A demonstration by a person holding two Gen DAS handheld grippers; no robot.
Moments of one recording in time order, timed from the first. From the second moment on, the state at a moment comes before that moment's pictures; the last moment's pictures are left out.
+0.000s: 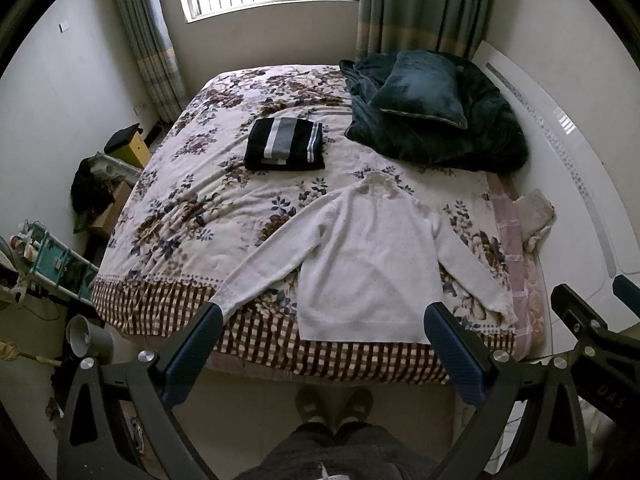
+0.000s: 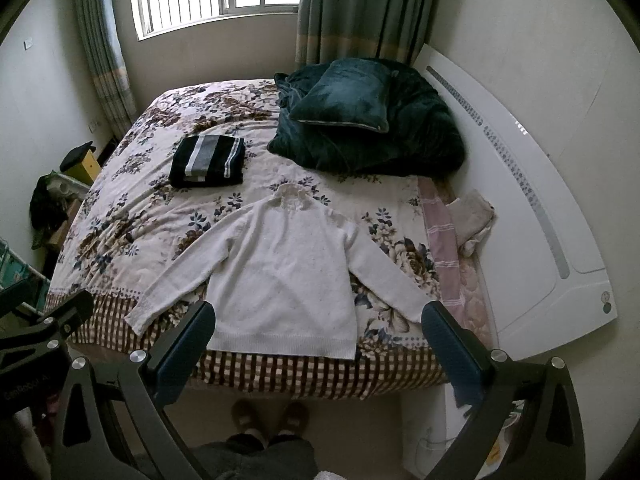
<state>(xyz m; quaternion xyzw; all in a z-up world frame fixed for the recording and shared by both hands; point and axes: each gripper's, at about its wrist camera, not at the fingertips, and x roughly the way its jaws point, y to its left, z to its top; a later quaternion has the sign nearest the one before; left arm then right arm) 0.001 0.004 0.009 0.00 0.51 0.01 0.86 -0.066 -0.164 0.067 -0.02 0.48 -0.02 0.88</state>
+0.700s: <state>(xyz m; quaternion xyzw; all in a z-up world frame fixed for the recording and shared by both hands) 0.001 0.004 0.010 0.00 0.51 0.01 0.86 -0.067 -0.162 0.067 -0.02 0.48 -0.02 0.88</state>
